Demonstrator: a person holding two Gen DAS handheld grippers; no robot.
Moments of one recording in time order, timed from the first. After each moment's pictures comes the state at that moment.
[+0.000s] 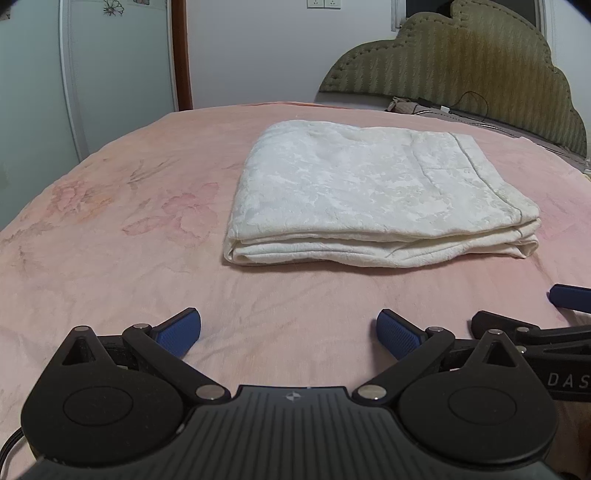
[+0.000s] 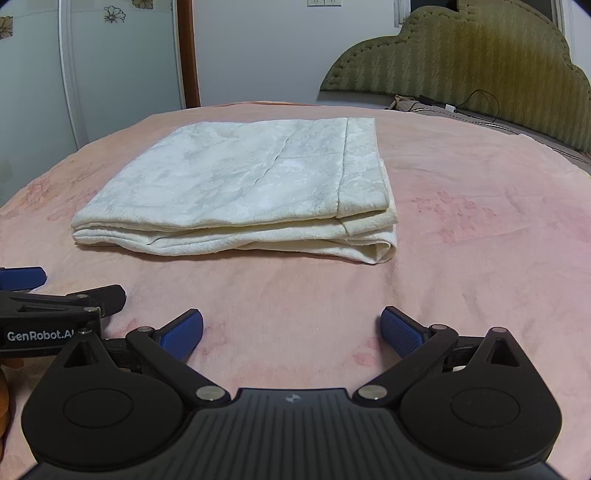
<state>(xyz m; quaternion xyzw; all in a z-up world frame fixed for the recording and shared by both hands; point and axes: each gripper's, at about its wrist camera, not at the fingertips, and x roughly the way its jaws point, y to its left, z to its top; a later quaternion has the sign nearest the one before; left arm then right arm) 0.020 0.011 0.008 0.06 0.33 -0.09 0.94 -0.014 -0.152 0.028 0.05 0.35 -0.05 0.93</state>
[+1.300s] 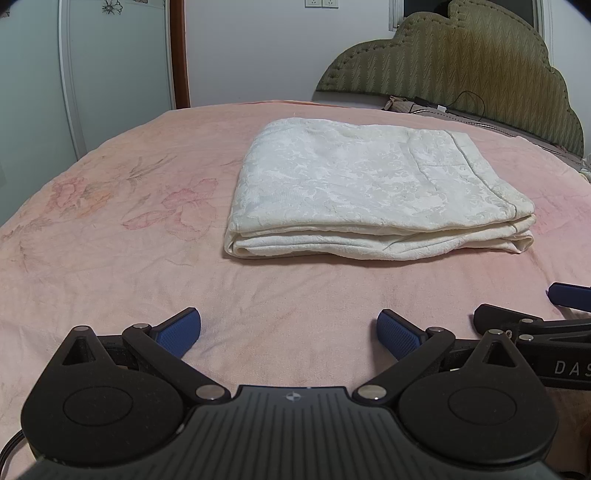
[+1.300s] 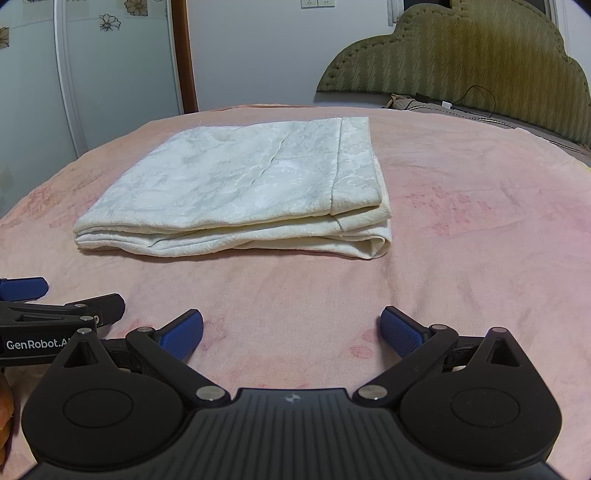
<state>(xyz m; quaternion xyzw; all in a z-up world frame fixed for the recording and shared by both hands) 0.014 0.013 0.007 0.06 0.33 -0.09 0.94 -0.021 -0.155 0.029 0.07 0.35 -0.05 0.93</state>
